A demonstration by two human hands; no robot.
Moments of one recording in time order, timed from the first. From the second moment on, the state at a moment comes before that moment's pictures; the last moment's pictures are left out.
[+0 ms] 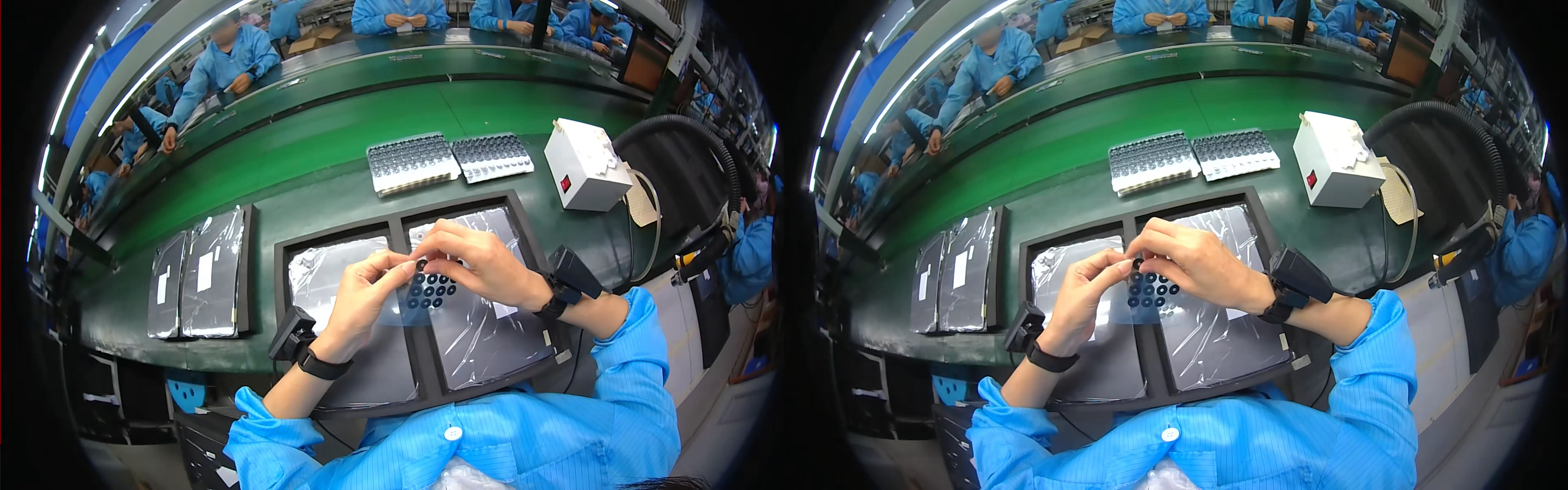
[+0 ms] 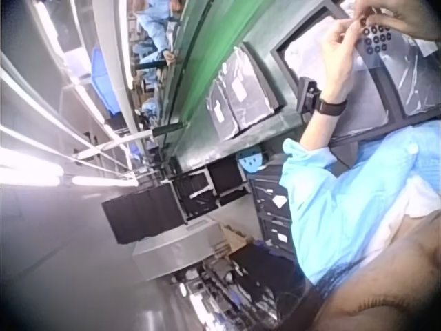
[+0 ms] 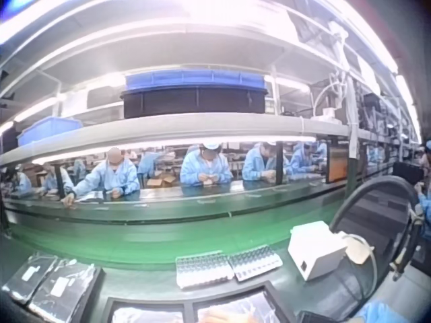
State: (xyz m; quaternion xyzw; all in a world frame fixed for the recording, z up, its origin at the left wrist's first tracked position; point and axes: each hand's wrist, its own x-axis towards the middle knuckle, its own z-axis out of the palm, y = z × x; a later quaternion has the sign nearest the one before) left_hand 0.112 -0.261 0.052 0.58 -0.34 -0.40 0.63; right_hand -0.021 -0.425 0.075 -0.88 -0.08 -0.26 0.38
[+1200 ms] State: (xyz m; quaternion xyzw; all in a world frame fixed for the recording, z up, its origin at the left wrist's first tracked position) left_hand 0.114 -0.315 0.019 0.65 -0.70 0.04 0.31; right_hand -0.066 -0.475 0.036 -0.86 -0.17 -0.47 -0.07
